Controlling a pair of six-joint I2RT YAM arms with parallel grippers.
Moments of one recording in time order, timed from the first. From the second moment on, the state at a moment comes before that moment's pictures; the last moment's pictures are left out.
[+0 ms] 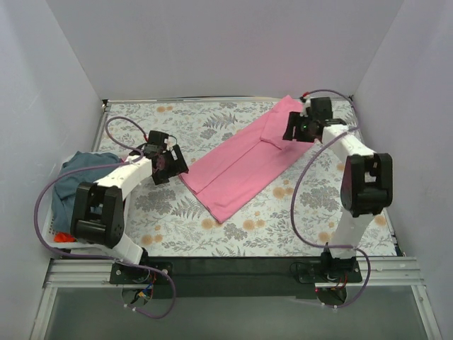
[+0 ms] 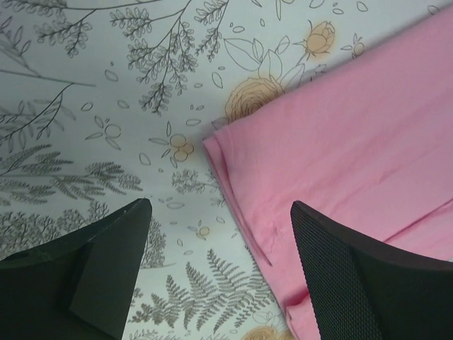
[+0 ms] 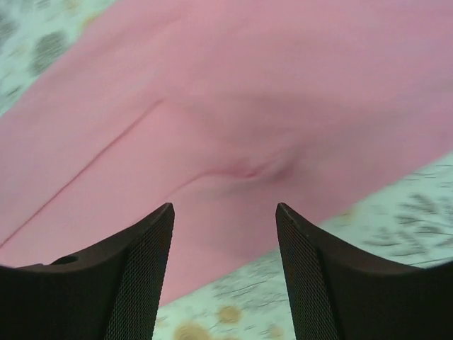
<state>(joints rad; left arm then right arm) -0.22 1.55 0.98 -0.46 0.01 -0.59 0.07 1.90 1.44 -0.36 -0.25 0.18</state>
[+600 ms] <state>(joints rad) -0.23 1.76 1.09 -0.40 0.00 -0.52 0.96 1.73 1.22 -0.52 -0.09 0.04</state>
